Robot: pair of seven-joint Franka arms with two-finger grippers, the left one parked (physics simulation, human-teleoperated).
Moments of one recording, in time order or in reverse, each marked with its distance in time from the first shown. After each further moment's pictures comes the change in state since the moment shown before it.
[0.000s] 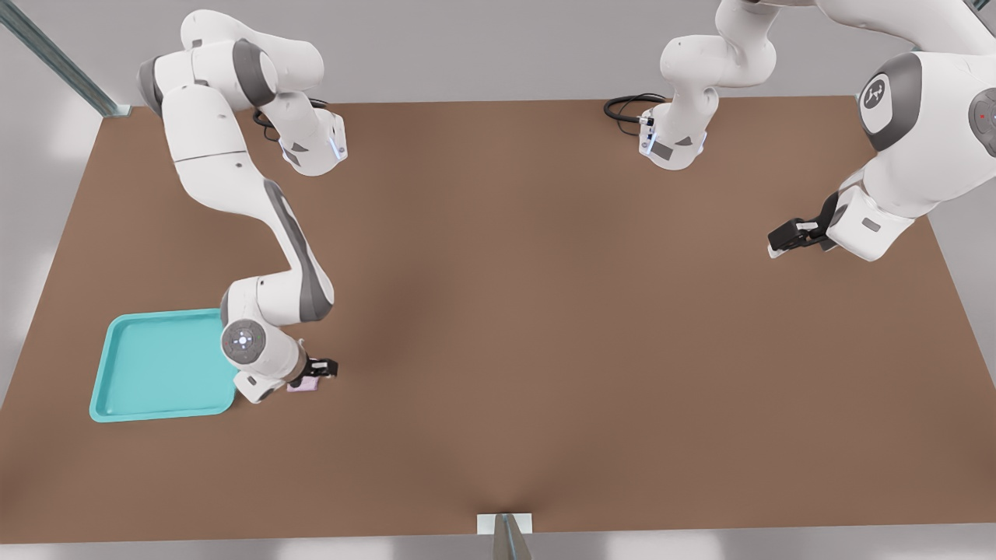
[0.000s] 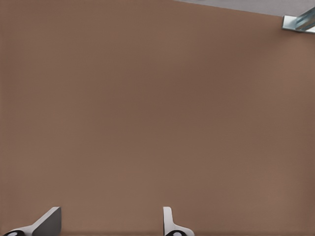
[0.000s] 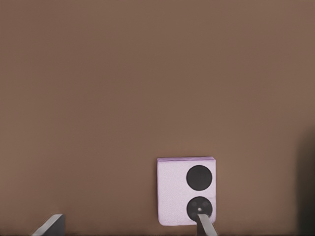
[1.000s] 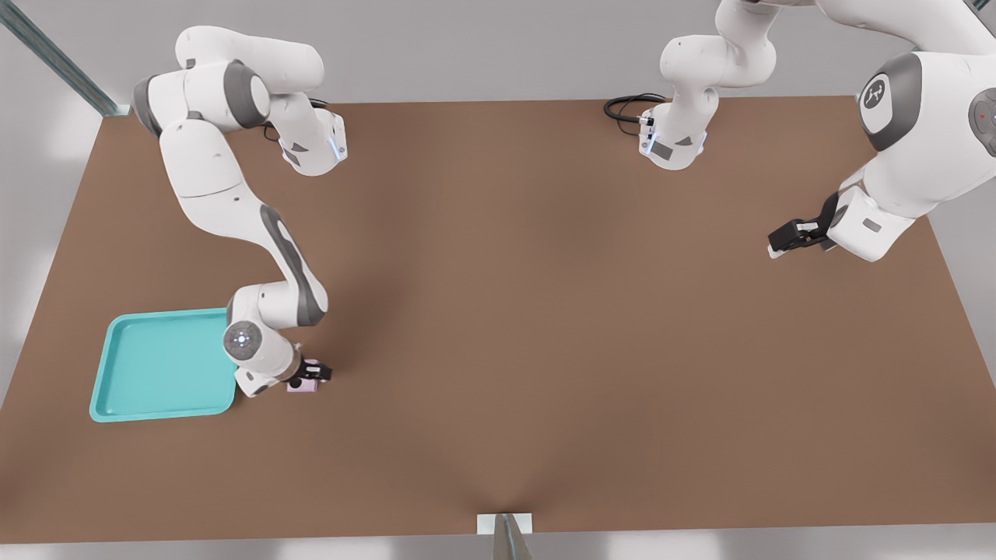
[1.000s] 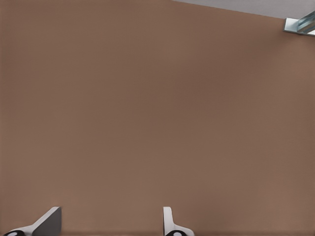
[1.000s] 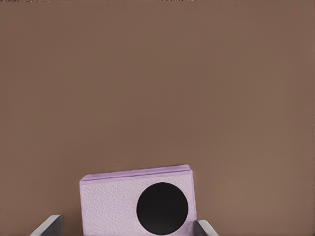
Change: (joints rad) arm -0.100 0.105 0.021 -0.124 -0.012 0.283 0.057
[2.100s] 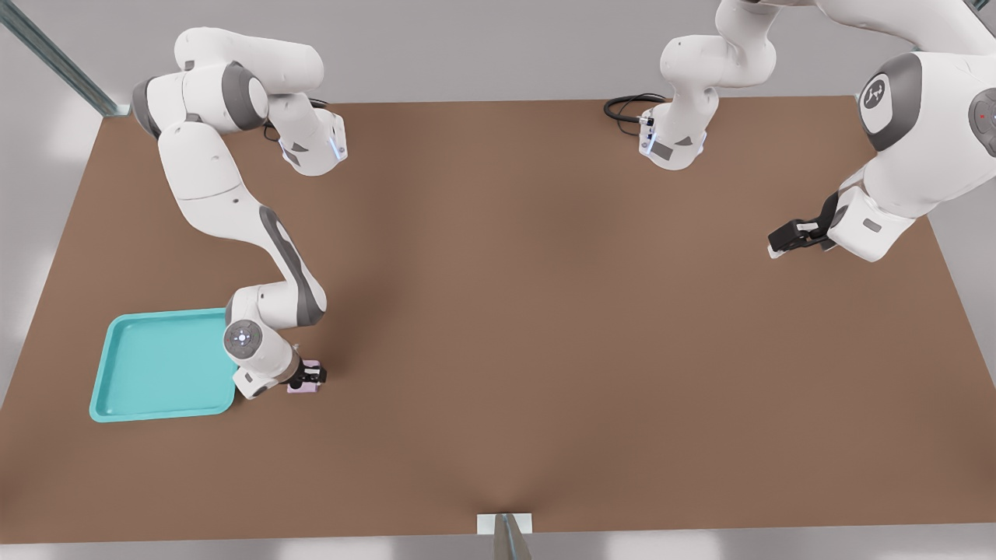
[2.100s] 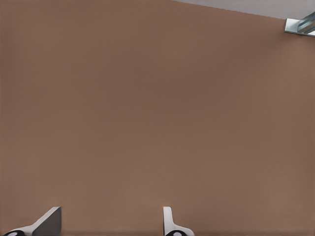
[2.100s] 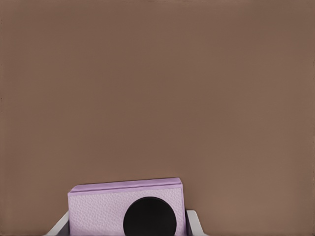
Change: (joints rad) arm -0.009 -0.005 0.004 0.000 -0.048 0.039 -0.017
